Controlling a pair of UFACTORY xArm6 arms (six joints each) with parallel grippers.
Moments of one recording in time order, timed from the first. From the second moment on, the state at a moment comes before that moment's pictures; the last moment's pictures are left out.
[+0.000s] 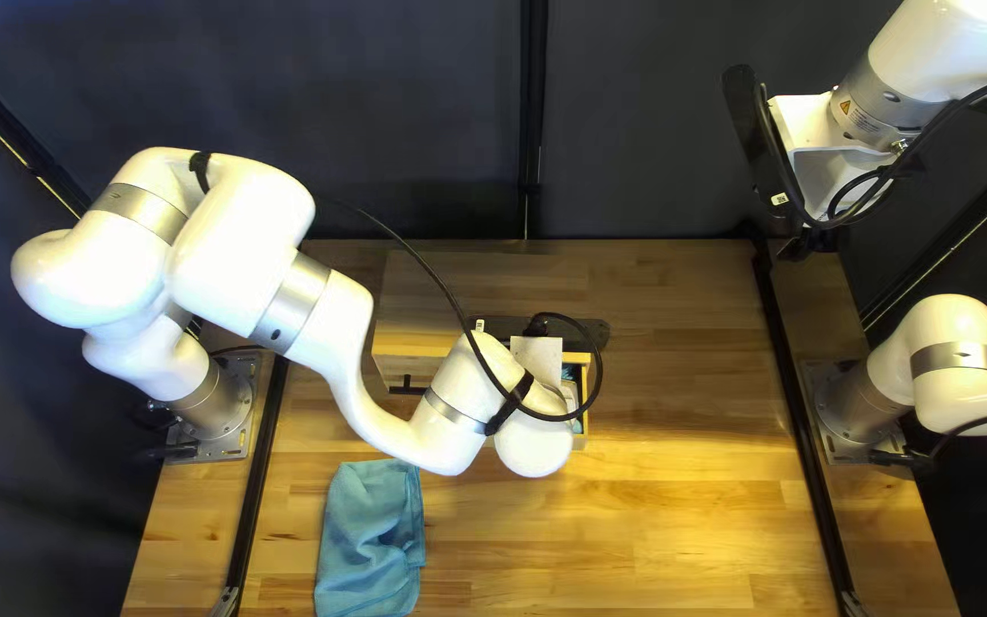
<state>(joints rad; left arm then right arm) -0.38 0.29 -1.36 0.57 1.26 -2.05 -0.24 -0.67 -1.15 -0.04 1.71 -0.36</state>
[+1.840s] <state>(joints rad) -0.84 0.11 -1.25 0.30 1.81 -2.42 -0.24 -0.67 -1.15 -0.04 1.71 -0.36</state>
